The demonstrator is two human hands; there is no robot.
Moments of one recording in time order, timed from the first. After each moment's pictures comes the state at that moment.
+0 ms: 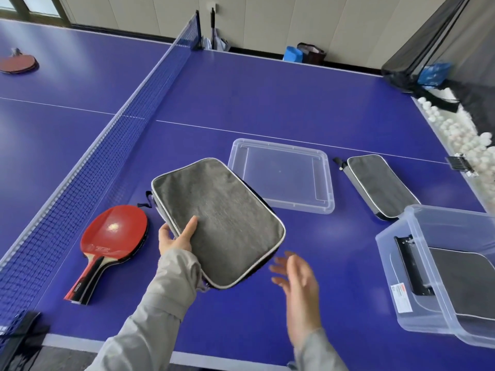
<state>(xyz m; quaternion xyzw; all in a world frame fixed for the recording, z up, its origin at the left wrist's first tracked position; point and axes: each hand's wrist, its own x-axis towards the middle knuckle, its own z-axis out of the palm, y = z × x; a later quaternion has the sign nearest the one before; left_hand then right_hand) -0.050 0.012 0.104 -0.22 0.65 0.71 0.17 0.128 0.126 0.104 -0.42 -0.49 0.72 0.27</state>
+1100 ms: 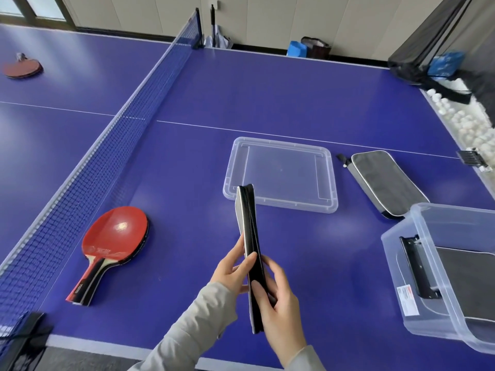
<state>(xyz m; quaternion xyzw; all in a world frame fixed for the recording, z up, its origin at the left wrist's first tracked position) 0.030 0.046 0.108 0.09 0.66 0.61 0.43 0.139 0.106 0.104 -0.32 -0.69 0.63 0.14</state>
